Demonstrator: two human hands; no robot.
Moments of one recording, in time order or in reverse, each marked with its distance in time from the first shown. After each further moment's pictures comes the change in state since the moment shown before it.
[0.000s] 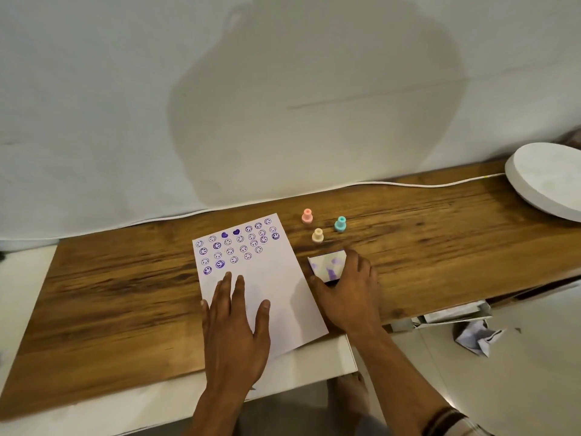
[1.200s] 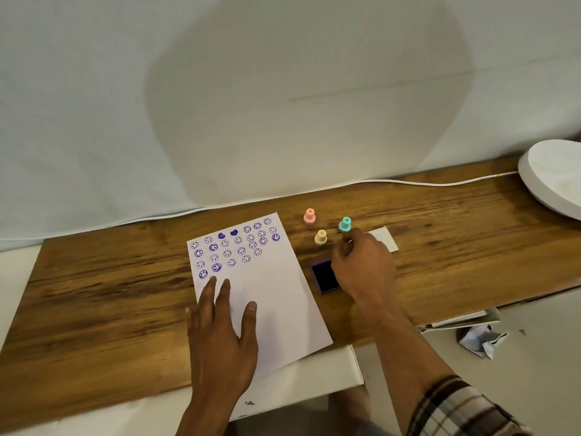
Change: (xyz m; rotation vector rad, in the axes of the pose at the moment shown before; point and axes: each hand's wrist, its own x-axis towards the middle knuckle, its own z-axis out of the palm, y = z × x) left_hand 0.013 -0.008 -0.004 -0.101 0.030 -0.074; right_hand 0.058 -0.013 -0.018 0.023 0.149 -0.077
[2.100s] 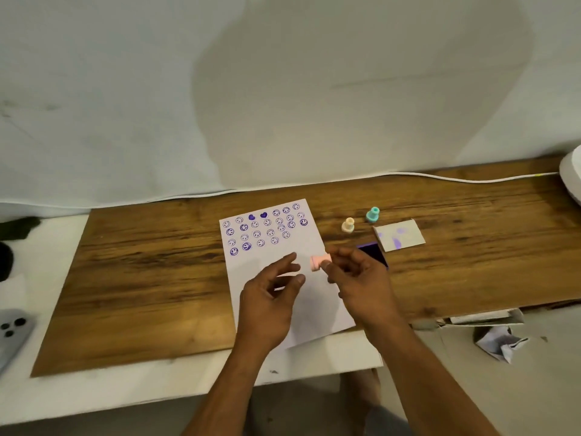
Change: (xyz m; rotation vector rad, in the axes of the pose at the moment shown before) left_hand 0.006 0.030 -0.021 -0.648 -0.208 -0.104; right_hand -0.084 -0.045 -0.024 0.860 -0.353 0.204
